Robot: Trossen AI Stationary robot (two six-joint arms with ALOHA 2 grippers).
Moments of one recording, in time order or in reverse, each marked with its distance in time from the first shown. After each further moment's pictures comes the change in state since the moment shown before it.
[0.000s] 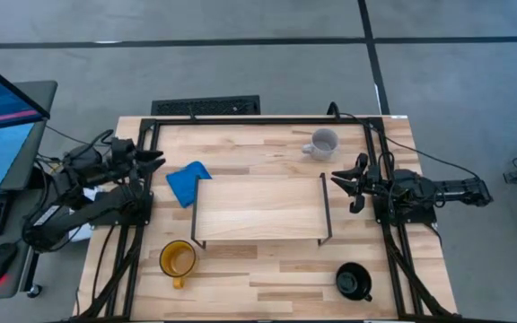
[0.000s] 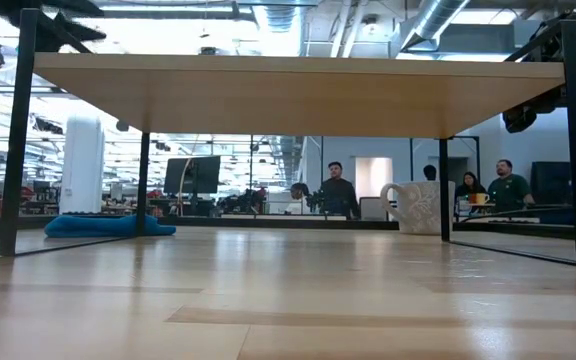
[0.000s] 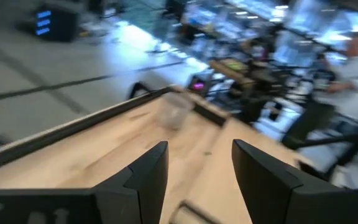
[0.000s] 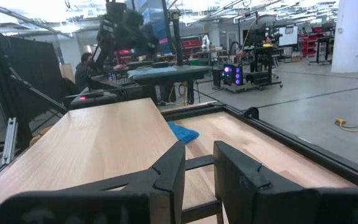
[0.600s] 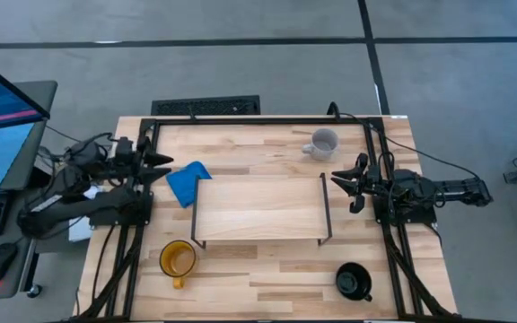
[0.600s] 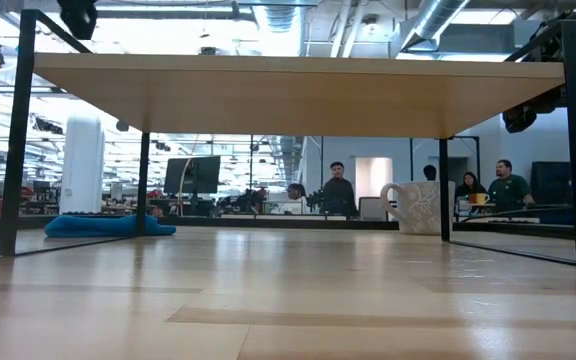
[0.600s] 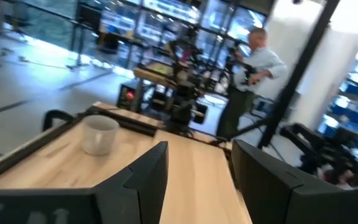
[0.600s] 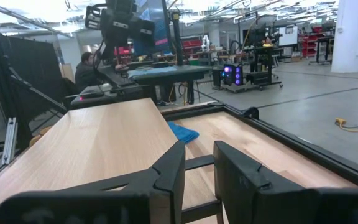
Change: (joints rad) left arm -0.169 0.146 0.000 0.272 0.141 0.053; right arm 0.000 0.000 0.000 0.000 0.000 0.000
